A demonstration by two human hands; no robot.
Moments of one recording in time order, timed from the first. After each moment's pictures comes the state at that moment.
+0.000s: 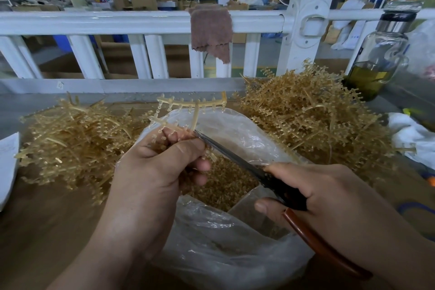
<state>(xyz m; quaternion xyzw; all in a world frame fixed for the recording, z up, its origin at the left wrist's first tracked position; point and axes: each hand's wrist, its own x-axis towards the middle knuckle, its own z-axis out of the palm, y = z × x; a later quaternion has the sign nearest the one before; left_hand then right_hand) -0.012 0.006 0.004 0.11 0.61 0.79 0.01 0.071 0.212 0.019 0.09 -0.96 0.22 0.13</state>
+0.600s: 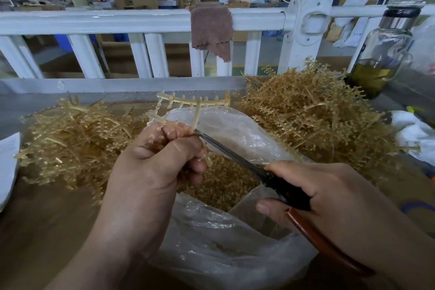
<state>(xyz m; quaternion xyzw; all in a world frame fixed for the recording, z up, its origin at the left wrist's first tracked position) -0.020 0.005 -0.001 0.16 0.62 0.77 -0.02 0.070 0.216 0.017 0.11 -0.96 0.21 0.14</state>
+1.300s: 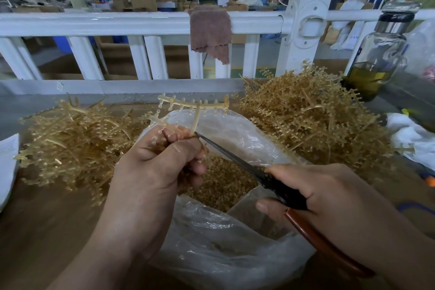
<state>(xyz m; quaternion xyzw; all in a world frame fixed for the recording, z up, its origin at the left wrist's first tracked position) -0.016 0.007 0.004 0.14 0.61 0.78 0.00 0.069 0.218 0.021 0.12 -0.96 0.21 0.13</state>
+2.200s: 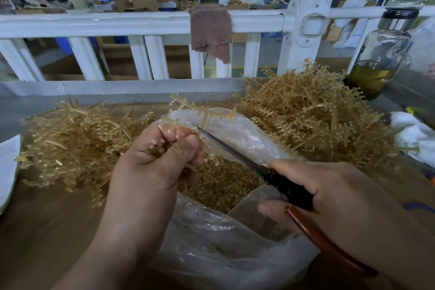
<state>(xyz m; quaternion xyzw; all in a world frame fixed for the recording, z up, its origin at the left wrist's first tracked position) -0.019 0.003 -0.003 0.17 0.64 0.75 -0.06 0.072 0.218 0.026 0.07 -0.97 0.21 0.10</state>
